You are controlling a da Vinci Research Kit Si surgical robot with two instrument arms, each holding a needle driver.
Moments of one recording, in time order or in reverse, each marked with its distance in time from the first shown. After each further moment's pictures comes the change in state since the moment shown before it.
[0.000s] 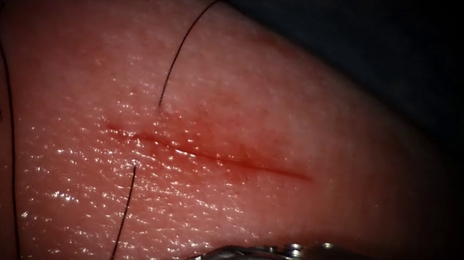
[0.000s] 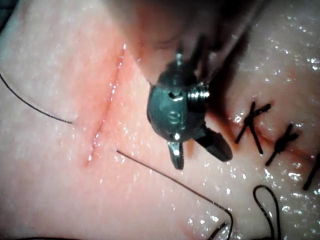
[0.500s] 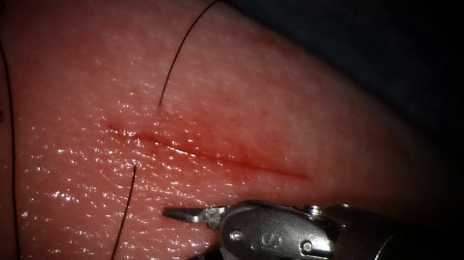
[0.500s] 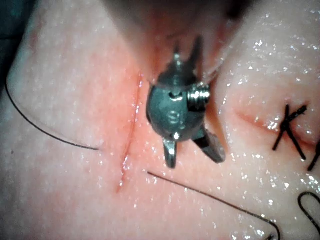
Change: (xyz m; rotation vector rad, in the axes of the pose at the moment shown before) right arm -0.003 0.004 0.001 -0.146 0.014 0.096; left arm 0.000 0.000 0.000 0.000 -0.002 0.001
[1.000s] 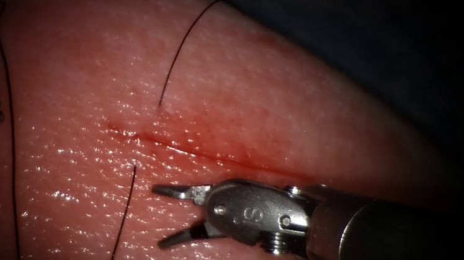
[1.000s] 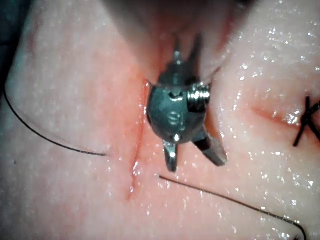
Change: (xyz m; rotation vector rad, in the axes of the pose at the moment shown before) right arm -0.002 0.002 0.003 -0.023 0.009 0.033; left arm 0.000 0.000 0.000 0.000 0.000 0.001
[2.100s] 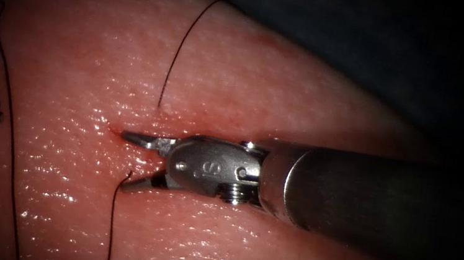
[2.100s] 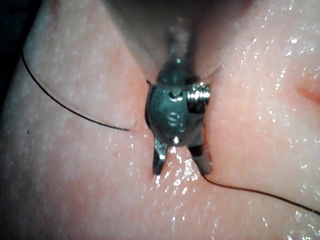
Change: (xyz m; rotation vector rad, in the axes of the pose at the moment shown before) right arm -0.001 0.002 0.006 -0.084 0.082 -0.181; left arm 0.000 0.000 0.000 0.000 0.001 0.000
